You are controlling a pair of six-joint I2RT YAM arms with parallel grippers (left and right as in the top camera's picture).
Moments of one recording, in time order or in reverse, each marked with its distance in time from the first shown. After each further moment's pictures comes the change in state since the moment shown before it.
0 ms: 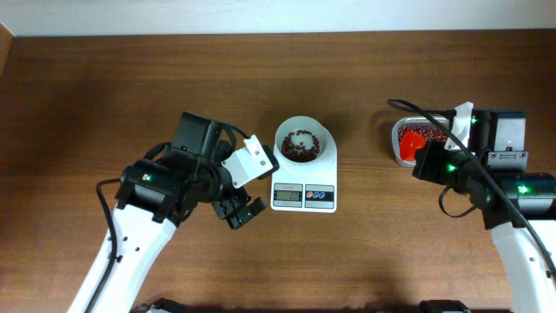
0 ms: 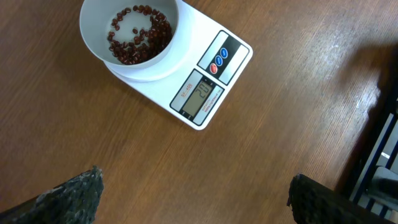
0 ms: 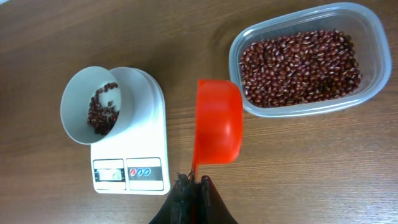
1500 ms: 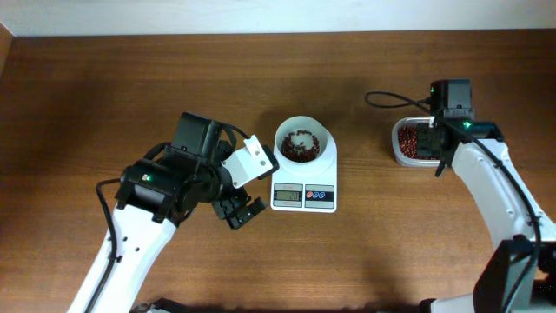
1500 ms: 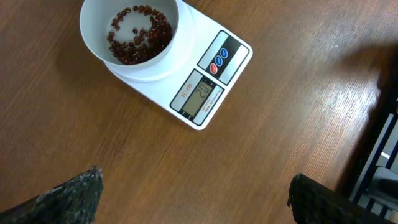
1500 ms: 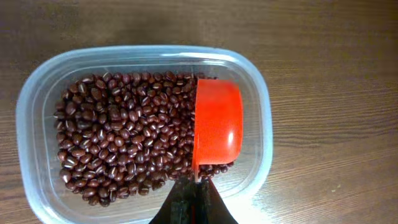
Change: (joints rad) left arm 0.000 -0.001 0.000 0.000 0.000 0.000; right arm 0.000 0.466 0.000 0.286 0.516 -0.314
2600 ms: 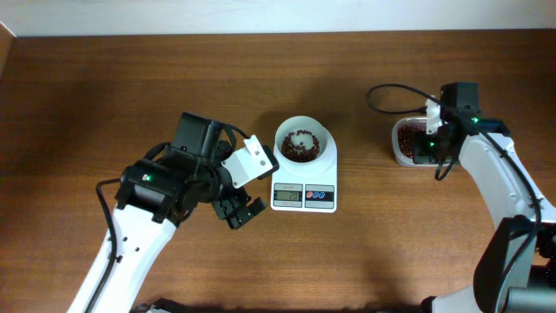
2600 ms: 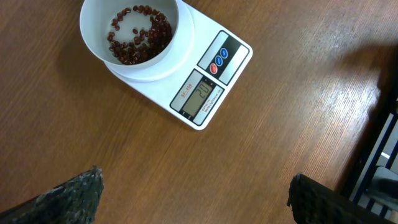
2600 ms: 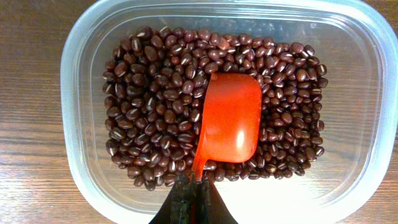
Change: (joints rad) left arm 0.000 0.000 0.000 0.000 0.000 0.000; right arm -0.075 0.069 0.011 -0.066 -0.307 -0.043
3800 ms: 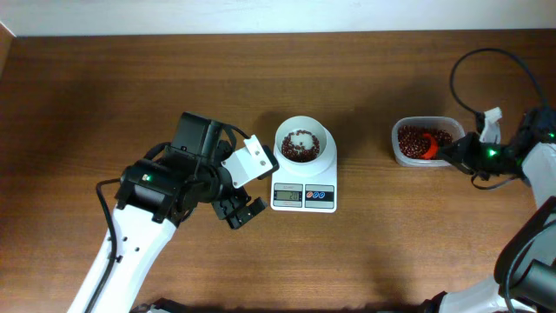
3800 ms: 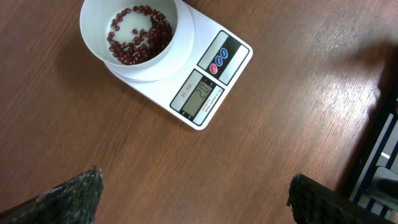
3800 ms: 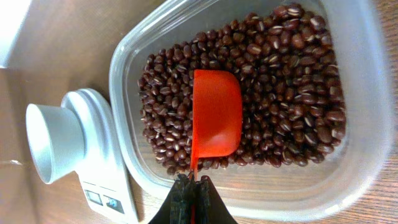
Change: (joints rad) left arm 0.000 0.000 0.000 0.000 0.000 0.000; right arm -0.422 0.090 0.000 -0.037 -0.737 0.019
